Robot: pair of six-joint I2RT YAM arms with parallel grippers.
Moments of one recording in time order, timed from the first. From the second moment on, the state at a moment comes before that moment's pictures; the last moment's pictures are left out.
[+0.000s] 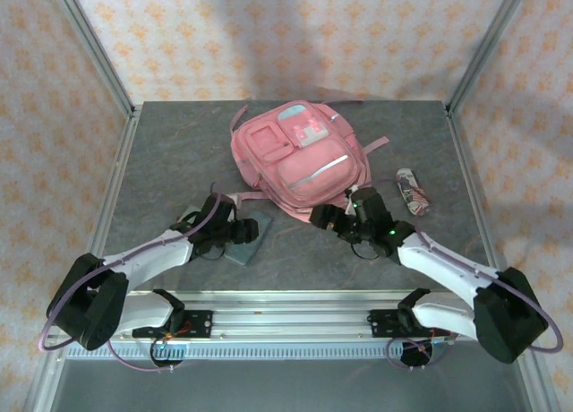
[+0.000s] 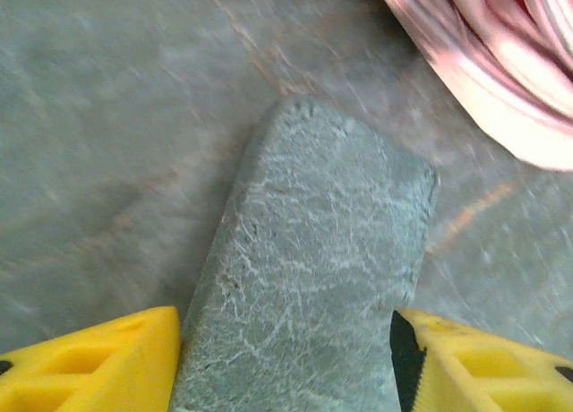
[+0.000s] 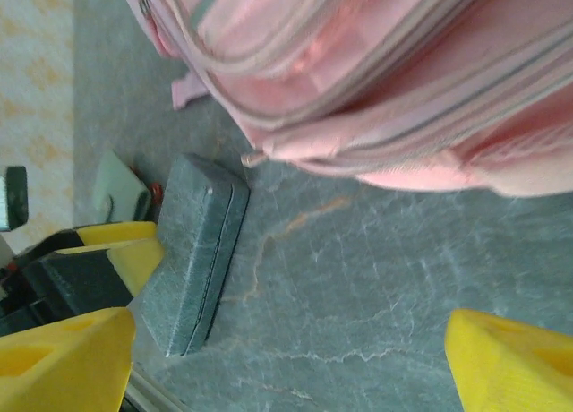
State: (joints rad) left arm -0.49 1.23 0.51 -0.18 0.13 -0.60; right arm 0.60 1.14 0.55 -0.14 -0.29 0.90
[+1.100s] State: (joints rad) left arm -0.29 0.70 0.37 -0.36 -0.06 -0.91; right arm 1.06 1.93 1.26 -0.39 -0.07 0.87
